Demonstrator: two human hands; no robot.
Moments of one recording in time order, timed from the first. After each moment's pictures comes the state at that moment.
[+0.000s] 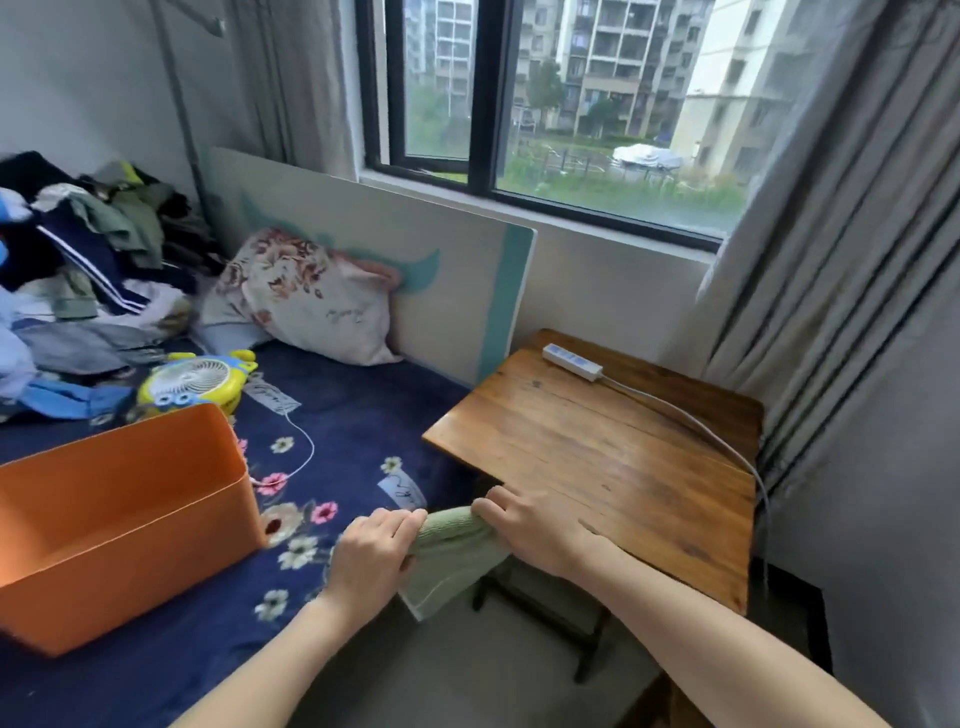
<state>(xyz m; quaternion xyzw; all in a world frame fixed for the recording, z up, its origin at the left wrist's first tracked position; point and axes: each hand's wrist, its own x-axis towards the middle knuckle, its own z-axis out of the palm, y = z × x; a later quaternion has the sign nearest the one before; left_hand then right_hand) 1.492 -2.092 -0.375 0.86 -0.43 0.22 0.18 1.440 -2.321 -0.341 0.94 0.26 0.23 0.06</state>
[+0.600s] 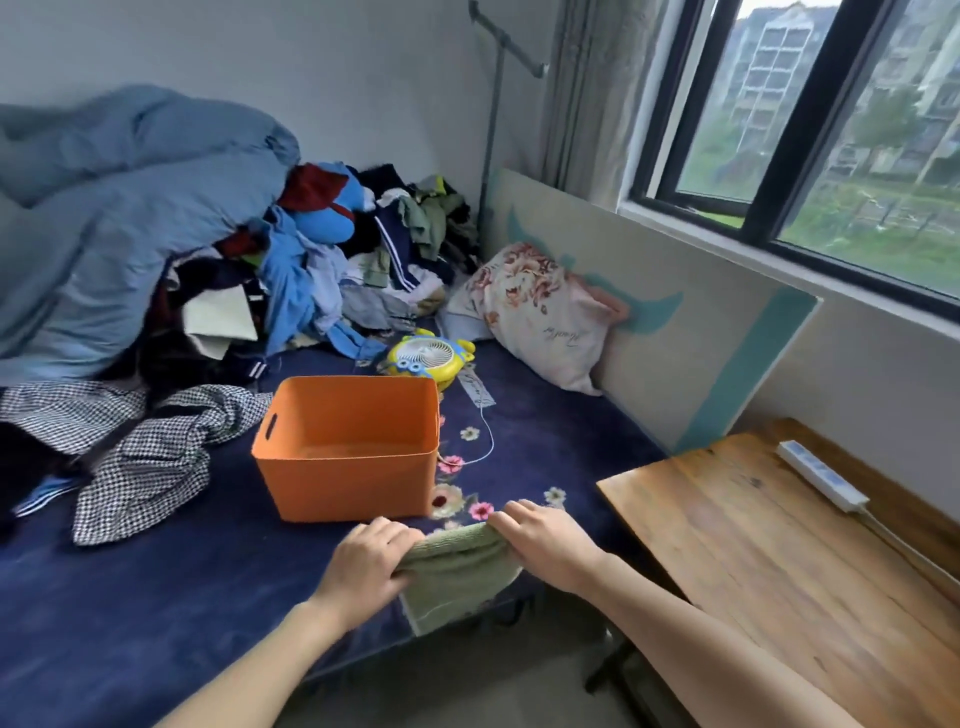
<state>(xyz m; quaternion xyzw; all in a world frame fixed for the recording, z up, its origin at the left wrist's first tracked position) 1.474 -1.952 -0.387 0.96 -0.20 0.15 0.13 1.555 -2.200 -0.358 0.84 0.50 0.20 -0.01</state>
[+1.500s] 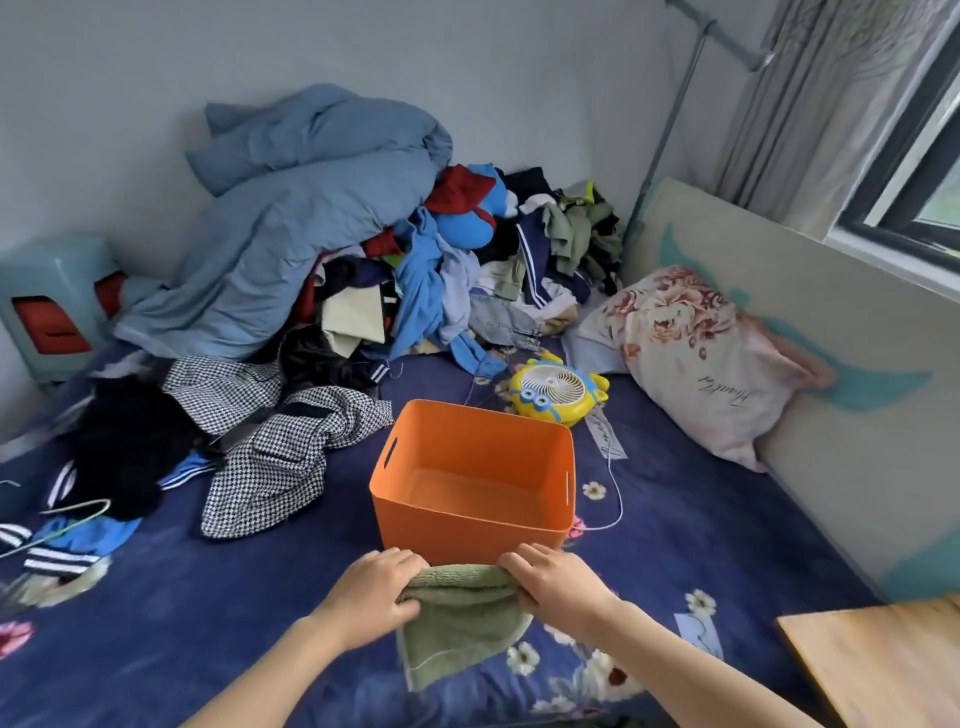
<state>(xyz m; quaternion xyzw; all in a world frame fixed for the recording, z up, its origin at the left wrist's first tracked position) 1.534 -1.786 -0.402 0.98 -0.02 0.05 0.17 1.666 -2.012 -0.397 0.80 0.59 0.12 -0.06</state>
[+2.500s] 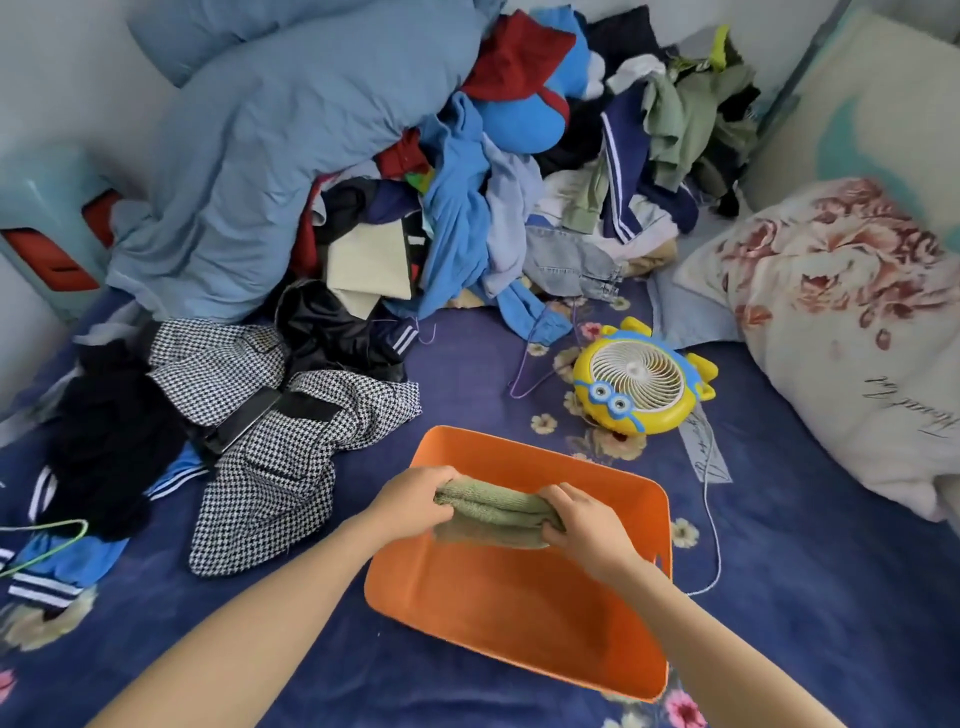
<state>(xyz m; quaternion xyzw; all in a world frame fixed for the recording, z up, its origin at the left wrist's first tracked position) 1.815 -1.640 -0.414 0.93 0.17 -0.13 0.31 1.921 -1.856 -0.437 0.88 0.43 -0.13 -0.16</state>
